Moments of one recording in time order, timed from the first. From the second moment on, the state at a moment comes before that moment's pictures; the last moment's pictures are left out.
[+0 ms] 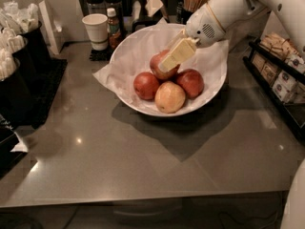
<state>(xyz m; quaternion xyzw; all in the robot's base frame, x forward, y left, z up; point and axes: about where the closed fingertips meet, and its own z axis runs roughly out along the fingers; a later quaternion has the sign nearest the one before) 0.617 -0.059 0.922 -0.57 0.73 0.27 0.27</state>
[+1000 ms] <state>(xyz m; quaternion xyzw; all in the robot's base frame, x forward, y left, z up) 0.609 -0.050 0.901 -0.56 0.71 0.31 0.28</state>
